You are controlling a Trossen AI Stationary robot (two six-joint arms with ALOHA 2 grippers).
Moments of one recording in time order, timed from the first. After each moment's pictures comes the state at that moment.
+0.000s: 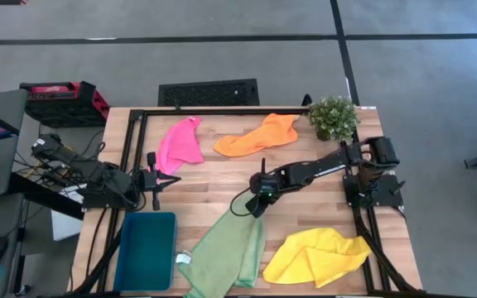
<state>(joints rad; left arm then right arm) -0.46 0.39 0.26 -0.17 -0.66 0.08 0.11 1.80 1.04 -0.34 -0.12 0.86</state>
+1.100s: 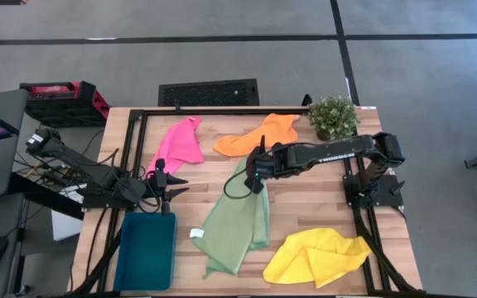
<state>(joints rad) -0.46 0.66 0.30 -0.06 -0.63 -0.27 0.04 1.74 1.34 -0.80 0.37 0.58</state>
